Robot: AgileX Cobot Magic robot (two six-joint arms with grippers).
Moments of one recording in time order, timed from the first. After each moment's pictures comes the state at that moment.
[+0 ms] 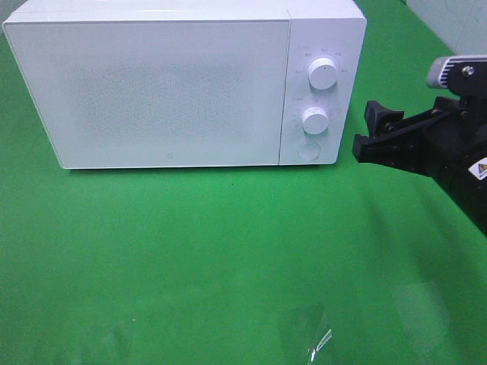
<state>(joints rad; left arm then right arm) -0.03 -0.01 -0.52 -0.07 1.09 0.05 0.62 1.50 -0.32 0.63 -1.11 -0.25</state>
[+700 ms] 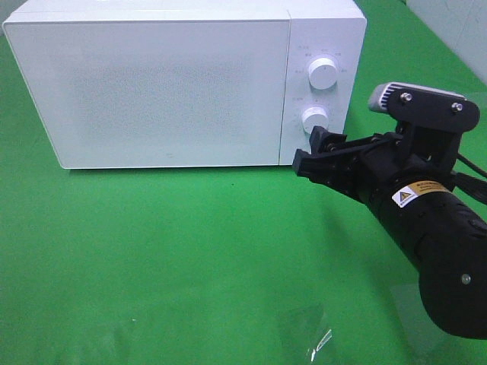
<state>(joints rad) -0.03 -0.01 -0.52 -0.07 1.09 0.05 0.85 1.67 -0.41 0.81 -1.15 0.04</state>
